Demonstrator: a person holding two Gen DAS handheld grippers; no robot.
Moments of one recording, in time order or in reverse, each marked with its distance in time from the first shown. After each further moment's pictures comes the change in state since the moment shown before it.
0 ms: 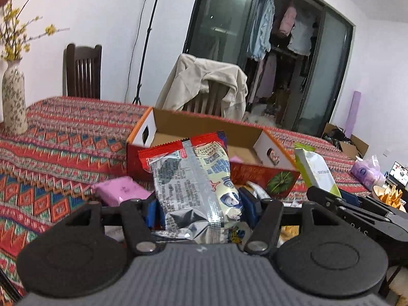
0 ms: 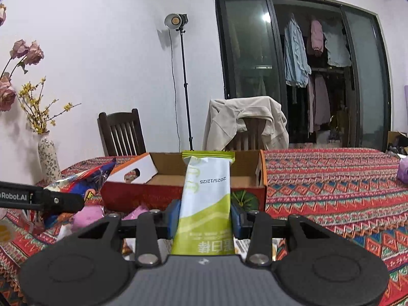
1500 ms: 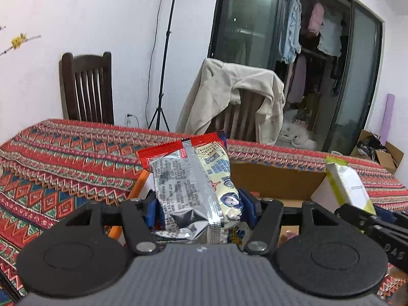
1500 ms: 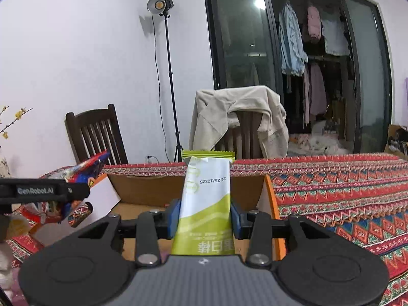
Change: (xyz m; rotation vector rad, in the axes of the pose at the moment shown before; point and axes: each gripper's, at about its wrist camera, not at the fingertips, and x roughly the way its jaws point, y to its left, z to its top) left arm 0.188 0.024 0.095 0.001 -0.004 0.150; right arm 0.186 -0.035 0.070 0.027 0.069 -0.039
